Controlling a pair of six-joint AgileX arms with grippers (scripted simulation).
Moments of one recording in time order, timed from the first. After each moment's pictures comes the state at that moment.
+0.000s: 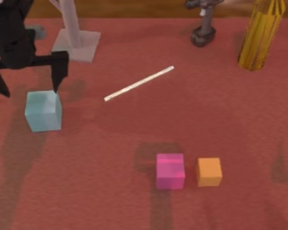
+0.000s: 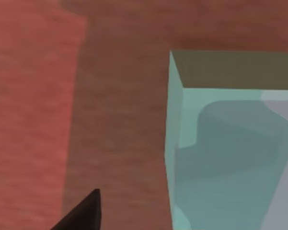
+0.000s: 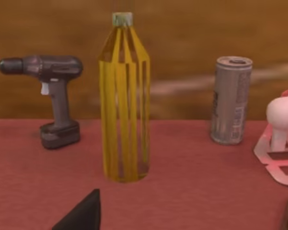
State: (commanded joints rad) left arm -0.14 2.14 1.79 -1.22 0.00 -0.22; right arm 0.01 0.00 0.00 0.00 0.00 0.00
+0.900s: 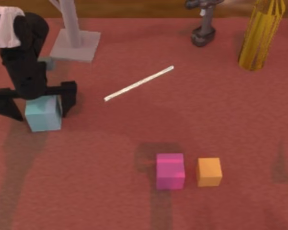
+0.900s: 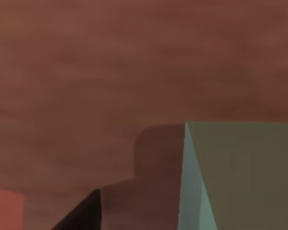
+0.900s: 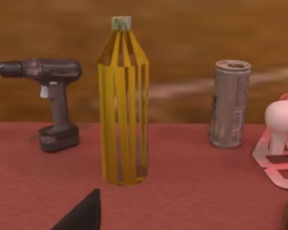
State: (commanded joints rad) left arm -0.14 2.23 1.59 -0.92 0.00 -0.22; right arm 0.01 0.00 0.00 0.00 0.00 0.00
